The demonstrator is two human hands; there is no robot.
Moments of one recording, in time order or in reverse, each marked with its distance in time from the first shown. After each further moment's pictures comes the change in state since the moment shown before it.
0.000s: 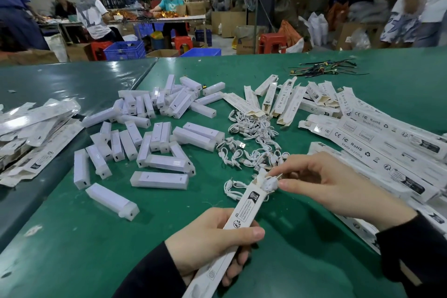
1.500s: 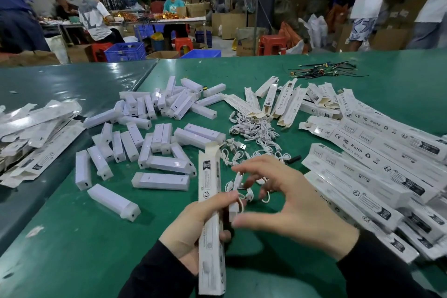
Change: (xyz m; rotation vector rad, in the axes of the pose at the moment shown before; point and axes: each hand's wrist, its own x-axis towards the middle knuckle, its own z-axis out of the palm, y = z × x) left_hand 0.003 0.010 -0.001 -0.519 0.288 0.013; right_hand 0.005 -0.001 0.055 -0.055 0.117 -0.270
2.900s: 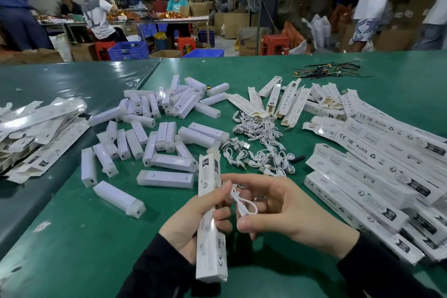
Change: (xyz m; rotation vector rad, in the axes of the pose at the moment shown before) left_hand 0.006 0.003 -0.013 -0.277 -0.201 0.005; right_hand 0.001 -0.010 0.010 0.685 -0.290 0.296
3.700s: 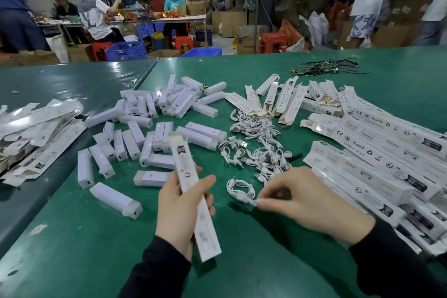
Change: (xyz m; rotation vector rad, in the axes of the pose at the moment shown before) left_hand 0.009 -0.003 -0.008 0.380 0.425 0.623; right_hand -0.003 -0.001 -0.036 -0.985 0.241 0.033
